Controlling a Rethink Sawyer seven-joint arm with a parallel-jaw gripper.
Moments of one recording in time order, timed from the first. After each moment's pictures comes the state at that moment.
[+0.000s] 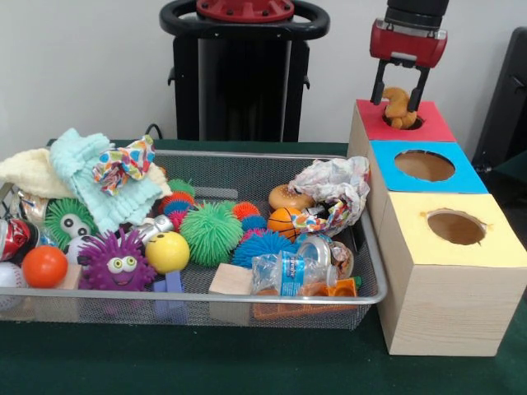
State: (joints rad) arm 0.35 -0.82 -0.26 2.13 0.26 0.17 1.93
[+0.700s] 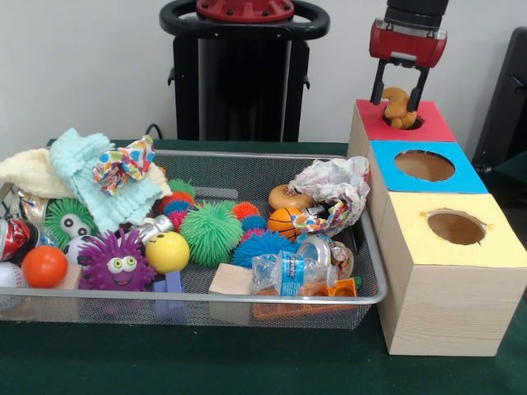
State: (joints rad) arm 0.35 -0.82 -0.26 2.13 0.26 0.17 1.93
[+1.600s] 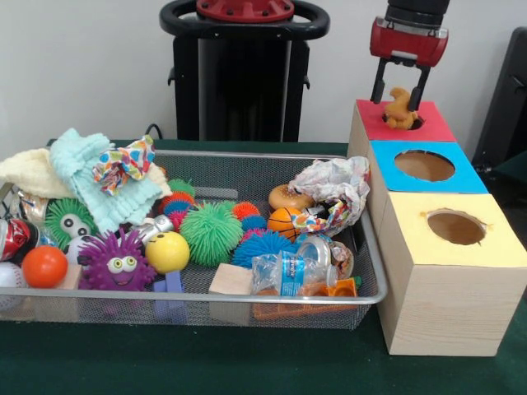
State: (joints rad) arm 0.35 -0.82 -0.27 2.10 0.26 0.21 1.93
